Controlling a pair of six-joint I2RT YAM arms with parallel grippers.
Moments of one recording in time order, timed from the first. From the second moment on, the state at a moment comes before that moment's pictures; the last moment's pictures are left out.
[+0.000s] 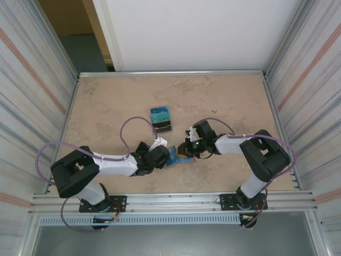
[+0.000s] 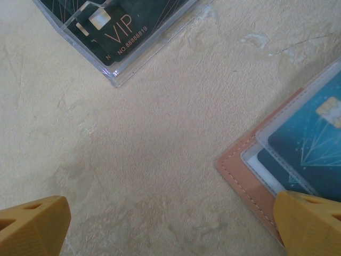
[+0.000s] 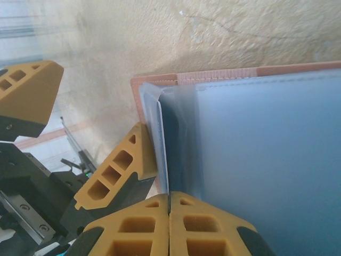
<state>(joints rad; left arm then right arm) -1.04 1.51 0.59 -0.08 -0.62 -0.27 0.60 1.64 0.65 0.06 -0.71 0.91</state>
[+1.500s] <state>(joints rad) -0.99 1.57 0.68 -0.06 -0.47 -0.18 0.58 1.71 0.67 0.05 -0.73 0.83</state>
